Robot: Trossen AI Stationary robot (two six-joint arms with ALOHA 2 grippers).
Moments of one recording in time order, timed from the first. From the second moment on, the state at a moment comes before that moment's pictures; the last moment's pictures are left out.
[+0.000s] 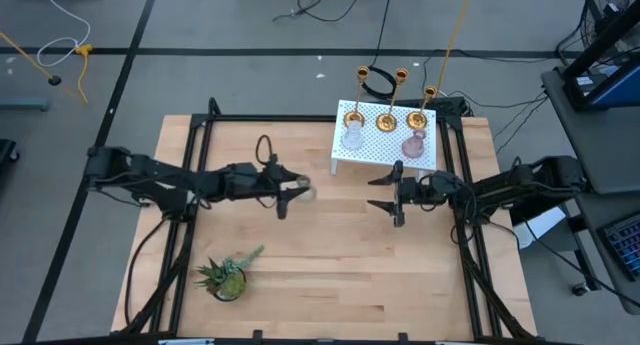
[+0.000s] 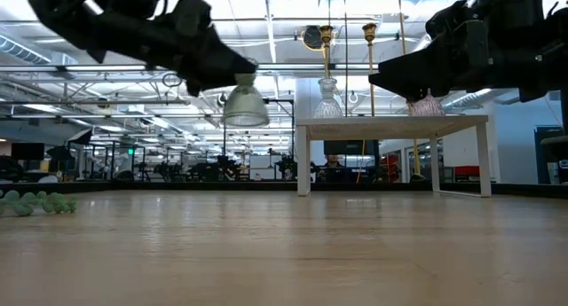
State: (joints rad) left arm 0.05 1.31 0.51 0.61 -0.13 -0.12; right arm -0.08 1.19 0.13 1.09 -0.05 -0.04
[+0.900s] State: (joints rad) left arm 0.03 1.39 0.66 0.71 -0.08 -0.14; right arm -0.08 0.89 0.13 0.85 -0.05 -0.04
